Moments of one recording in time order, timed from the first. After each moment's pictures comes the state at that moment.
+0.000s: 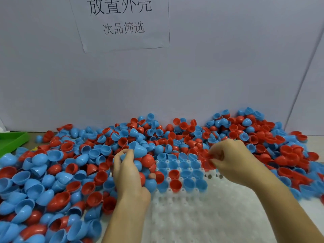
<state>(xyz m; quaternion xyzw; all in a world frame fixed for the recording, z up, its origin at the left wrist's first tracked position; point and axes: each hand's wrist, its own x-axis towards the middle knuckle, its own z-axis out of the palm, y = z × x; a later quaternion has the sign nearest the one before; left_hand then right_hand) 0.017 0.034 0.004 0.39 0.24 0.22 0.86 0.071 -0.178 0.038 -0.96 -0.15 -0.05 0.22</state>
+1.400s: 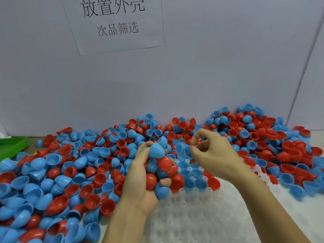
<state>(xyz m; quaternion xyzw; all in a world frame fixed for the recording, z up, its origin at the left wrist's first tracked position) 0.008 0.020 0.009 0.39 0.09 0.01 0.92 0.076 -0.148 0.028 -0.88 -0.18 -0.07 0.44</state>
